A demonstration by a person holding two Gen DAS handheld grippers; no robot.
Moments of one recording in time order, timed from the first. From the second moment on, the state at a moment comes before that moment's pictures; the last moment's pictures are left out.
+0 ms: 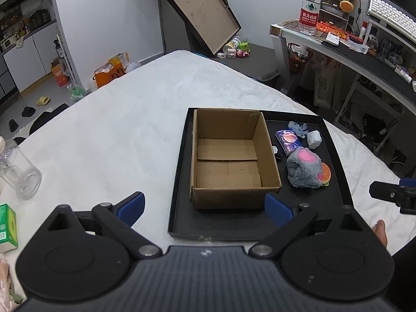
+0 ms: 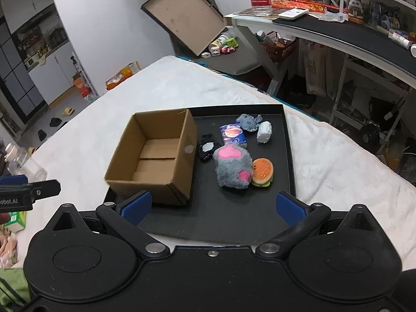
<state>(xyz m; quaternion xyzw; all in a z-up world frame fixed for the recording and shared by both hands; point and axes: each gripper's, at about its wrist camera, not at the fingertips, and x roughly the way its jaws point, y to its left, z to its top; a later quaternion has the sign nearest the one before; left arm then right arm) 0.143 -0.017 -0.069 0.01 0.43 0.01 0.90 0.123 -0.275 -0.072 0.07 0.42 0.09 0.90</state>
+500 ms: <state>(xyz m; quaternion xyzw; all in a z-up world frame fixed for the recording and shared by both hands) 0.203 -0.024 -0.108 0.01 0.47 0.01 0.88 0.179 -0.301 -0.110 0.13 0.45 0.08 0.88</state>
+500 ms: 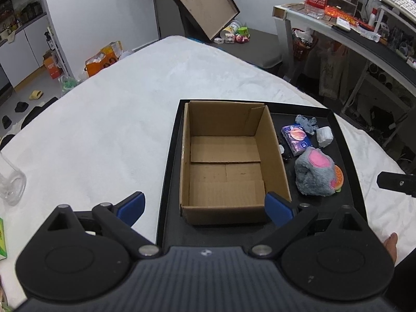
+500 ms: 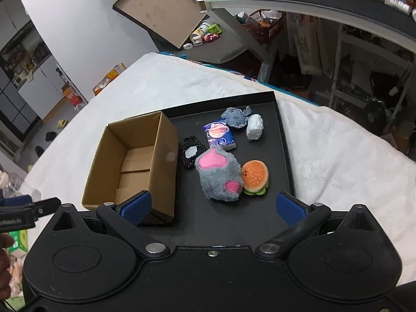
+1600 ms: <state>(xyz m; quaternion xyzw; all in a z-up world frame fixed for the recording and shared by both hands) 0.283 0.005 -0.189 -0.04 0.56 0.05 0.83 0.309 -0.259 -0.205 0.09 0.56 0.08 0.82</state>
